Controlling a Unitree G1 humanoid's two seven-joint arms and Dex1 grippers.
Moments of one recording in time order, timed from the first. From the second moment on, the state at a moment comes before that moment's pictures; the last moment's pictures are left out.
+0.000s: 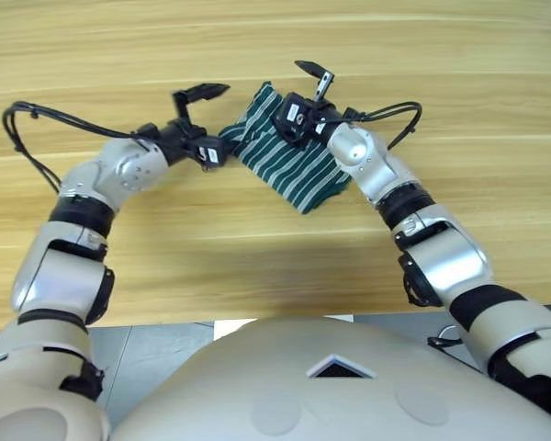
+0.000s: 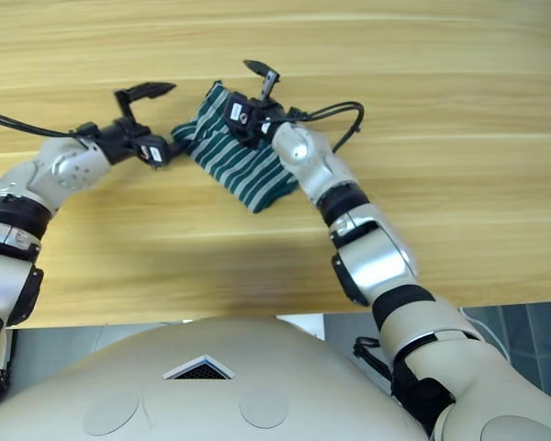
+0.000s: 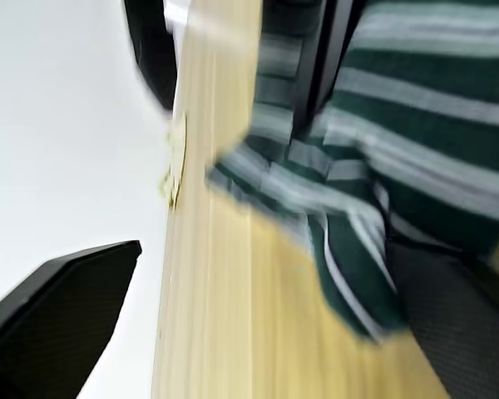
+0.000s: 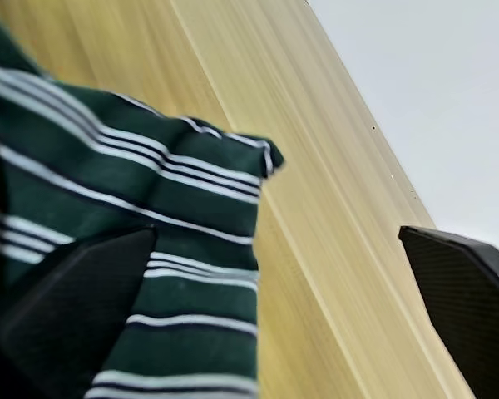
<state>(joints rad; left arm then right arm) -0.51 0.66 -0.43 0.85 0.64 -0.79 -0.13 -0.63 -0.12 0.46 0.89 -0.45 -0.27 0.13</state>
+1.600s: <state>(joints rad) -0.65 0.52 -0.27 1.20 0.41 -0.45 -0.07 -0.65 -0.10 0.49 0.95 -0.47 -0.28 0.05</state>
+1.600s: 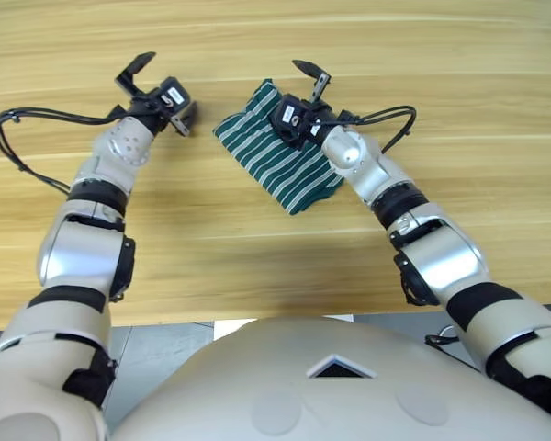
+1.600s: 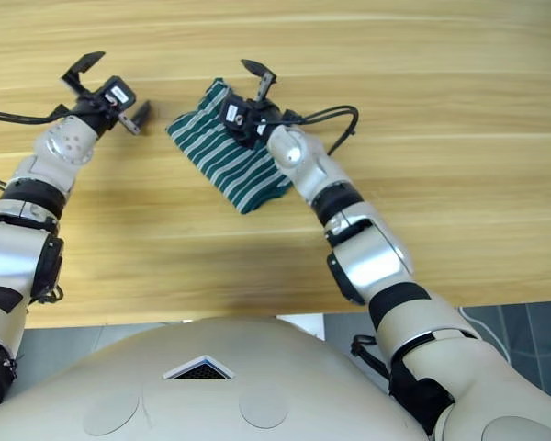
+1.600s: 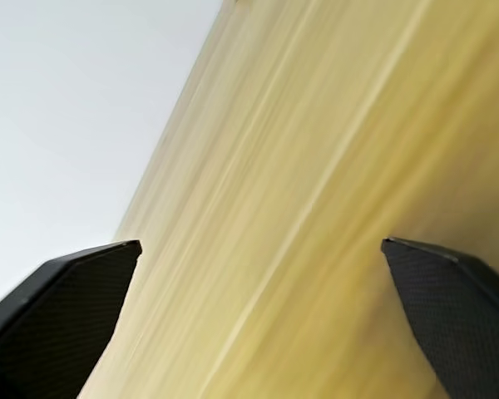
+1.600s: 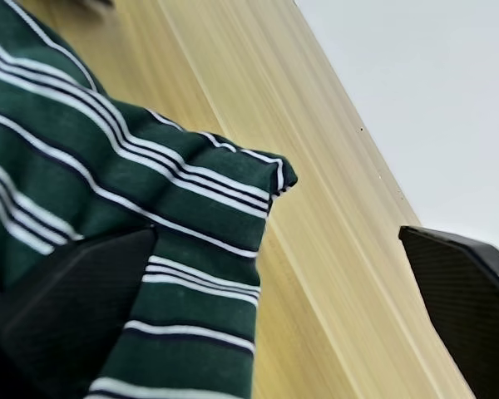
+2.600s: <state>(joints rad) -0.63 0.43 -0.07 1.21 0.20 -0.54 0.00 -0.58 -0.05 0.44 0.83 -0.43 -0.23 0.09</state>
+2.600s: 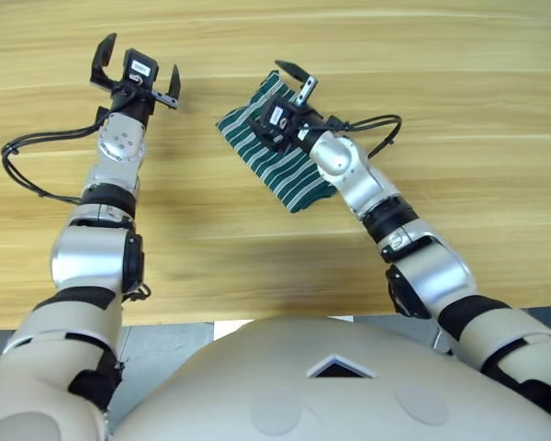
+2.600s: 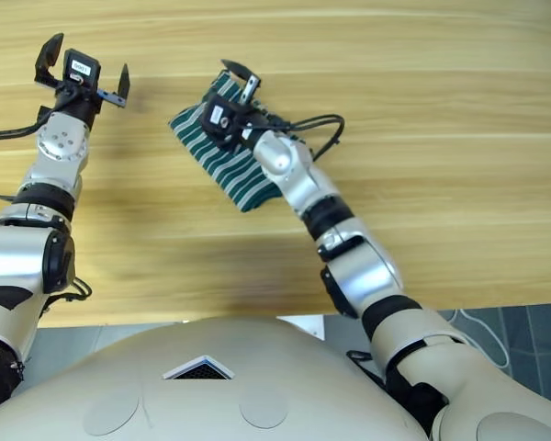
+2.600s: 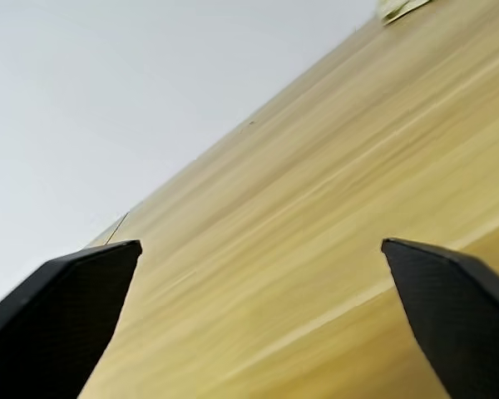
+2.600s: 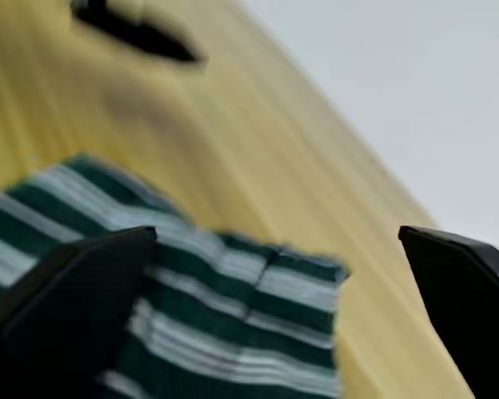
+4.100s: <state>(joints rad) -0.57 0.36 -0.06 1.23 0.21 -0.54 0.03 -0.45 -0.88 0.15 1.04 -0.37 -0.58 -0.33</state>
